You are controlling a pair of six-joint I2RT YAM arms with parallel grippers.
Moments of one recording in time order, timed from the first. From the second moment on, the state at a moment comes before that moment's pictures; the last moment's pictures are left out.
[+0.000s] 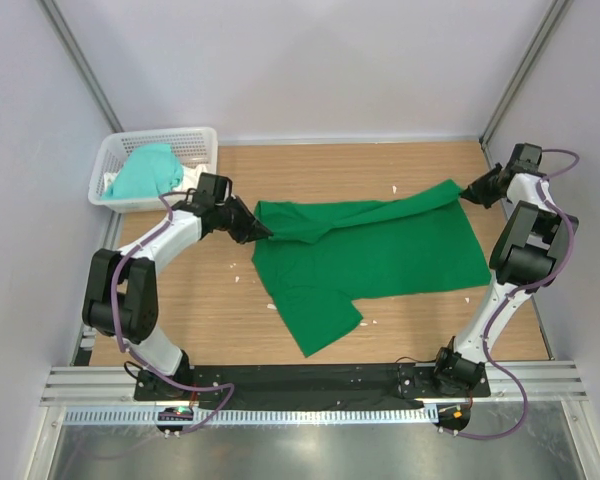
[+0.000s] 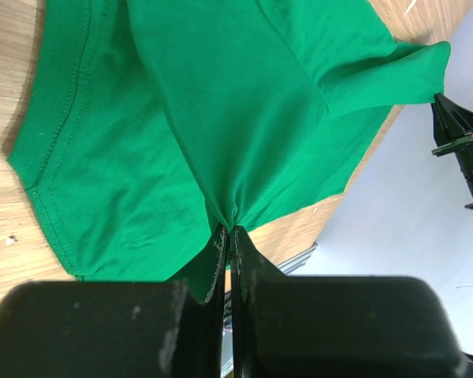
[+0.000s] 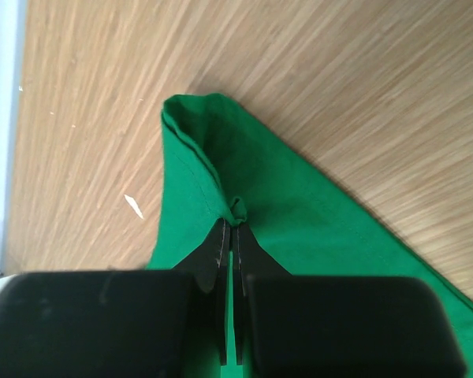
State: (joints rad) left arm -0.27 1.63 1.10 -0.38 0.46 -1.02; right arm -0.42 2.05 1.58 -0.46 -0.32 0.64
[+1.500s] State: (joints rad) left arm -0.27 1.72 1.10 -0.38 0.43 -0.86; right arm -0.43 2.10 1.63 -0.58 -0.16 0.50
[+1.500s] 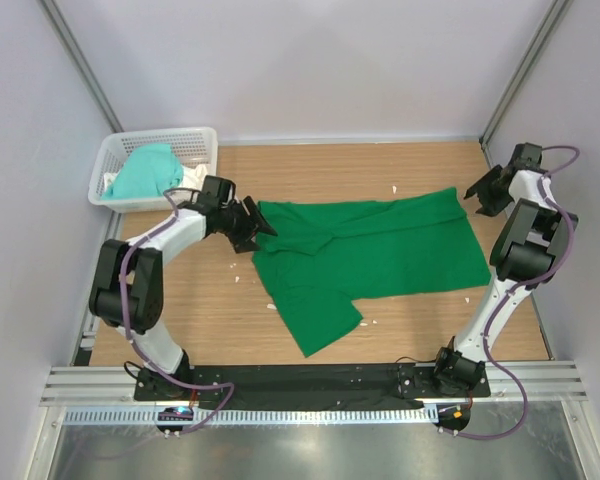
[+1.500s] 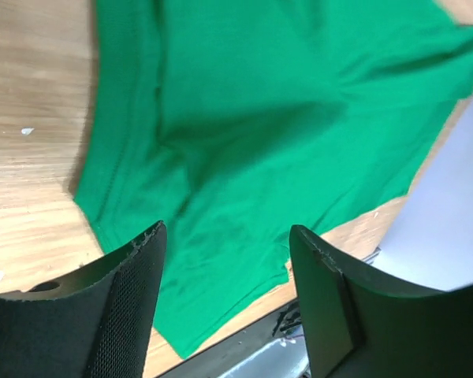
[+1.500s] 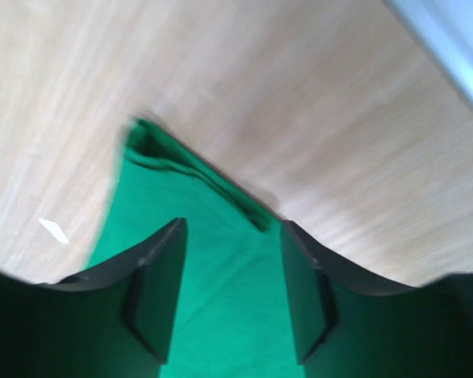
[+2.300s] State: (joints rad) left arm -0.23 2.10 1.64 -0.60 0.30 -0.52; right arm -0.39 2.34 1.90 -0.51 -0.40 0.40
